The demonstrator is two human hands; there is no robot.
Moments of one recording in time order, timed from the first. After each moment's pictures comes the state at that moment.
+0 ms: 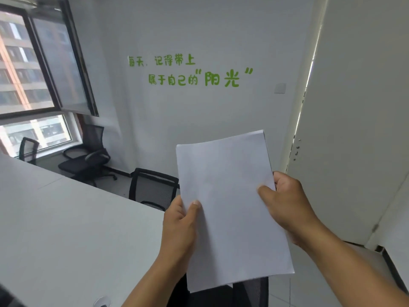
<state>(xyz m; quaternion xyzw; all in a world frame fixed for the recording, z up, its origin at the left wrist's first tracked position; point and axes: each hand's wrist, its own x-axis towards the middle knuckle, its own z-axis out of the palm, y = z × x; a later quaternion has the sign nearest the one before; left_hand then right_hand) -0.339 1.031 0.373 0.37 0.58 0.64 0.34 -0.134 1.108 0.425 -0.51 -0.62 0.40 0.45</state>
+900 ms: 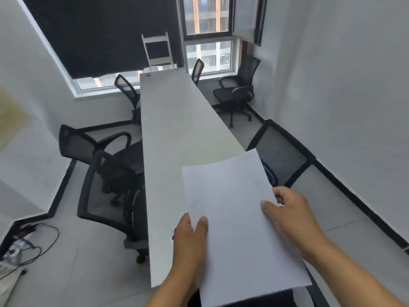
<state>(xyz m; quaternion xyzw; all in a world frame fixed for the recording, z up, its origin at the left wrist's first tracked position) -0.475 1.091 0.210 -0.07 0.73 0.66 0.17 -0.412 1.301 0.241 -0.30 -0.79 0.52 0.12</state>
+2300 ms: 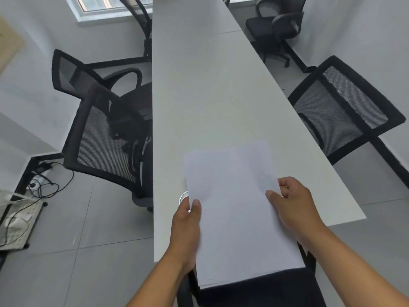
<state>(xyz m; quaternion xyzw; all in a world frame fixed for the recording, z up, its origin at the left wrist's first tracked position) -0.550 1.060 0.035 -0.19 0.67 0.68 0.23 -0.518 1.306 0.024 -0.33 -0.77 0.55 0.00</state>
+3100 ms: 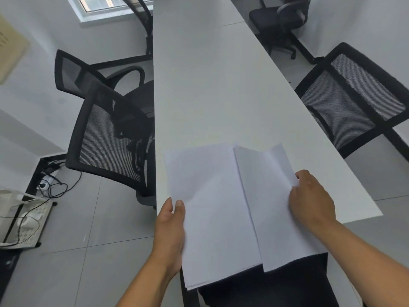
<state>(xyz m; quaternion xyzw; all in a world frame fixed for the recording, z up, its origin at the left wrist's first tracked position) -0.556 1.029 0.026 -0.24 0.65 0.70 0.18 -0.531 1.347 -0.032 -0.30 -0.93 0.22 0.00</state>
